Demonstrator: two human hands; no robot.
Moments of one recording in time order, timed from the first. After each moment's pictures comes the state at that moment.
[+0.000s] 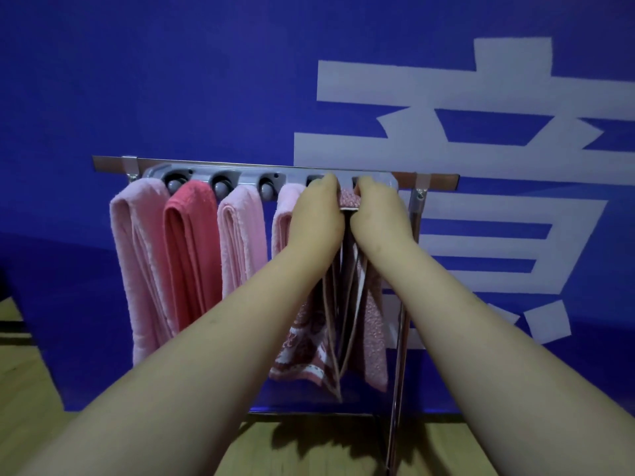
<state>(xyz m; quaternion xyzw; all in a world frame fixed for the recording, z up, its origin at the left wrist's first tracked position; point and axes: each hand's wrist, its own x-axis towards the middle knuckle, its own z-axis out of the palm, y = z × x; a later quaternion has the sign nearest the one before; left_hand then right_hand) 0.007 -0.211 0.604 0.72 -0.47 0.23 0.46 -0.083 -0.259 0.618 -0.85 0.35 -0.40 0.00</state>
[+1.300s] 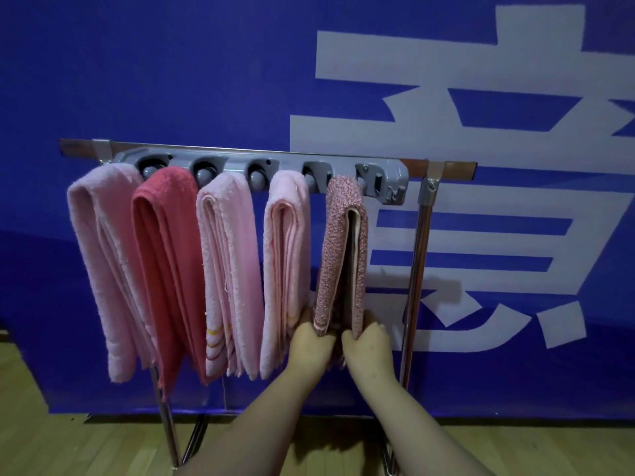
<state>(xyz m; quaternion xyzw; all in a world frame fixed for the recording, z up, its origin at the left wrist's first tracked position) 0.018 -0.238 0.370 0.66 -0.36 -0.19 0.64 -0.078 -0.286 0.391 -0.73 0.45 -0.34 0.38</state>
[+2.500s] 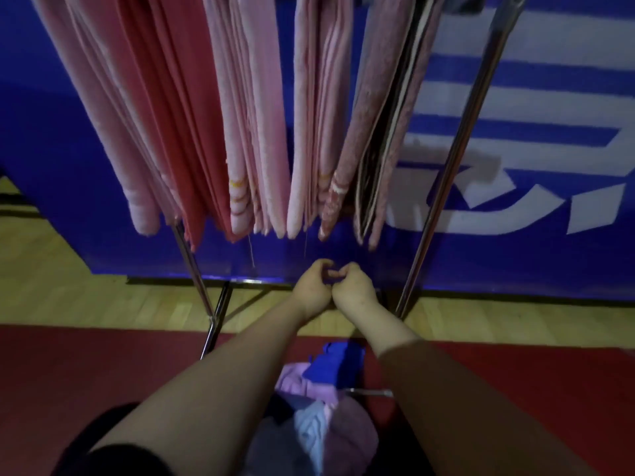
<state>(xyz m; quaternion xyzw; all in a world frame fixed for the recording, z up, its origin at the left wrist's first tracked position) 0.013 -0.164 0.255 0.71 -0.34 -0.37 0.49 -0.070 -0.212 0.290 -0.73 0.52 -0.12 0.42</state>
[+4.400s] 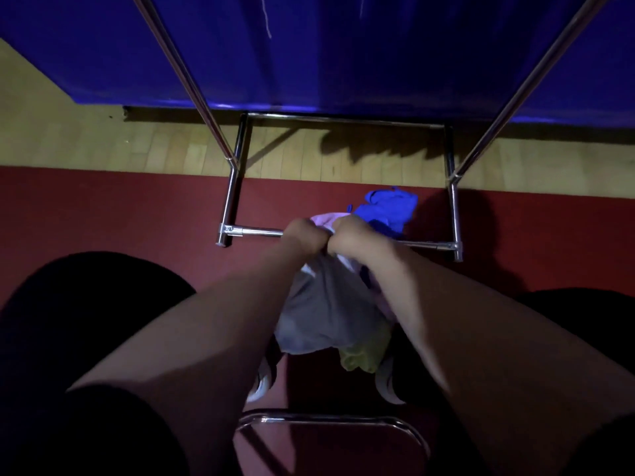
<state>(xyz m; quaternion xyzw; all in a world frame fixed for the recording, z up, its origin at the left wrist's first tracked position) 0.012 -0.056 0.053 0.85 -0.24 -0.43 0.16 -0.060 -0.130 0.046 -0.80 0.41 0.23 0.38</state>
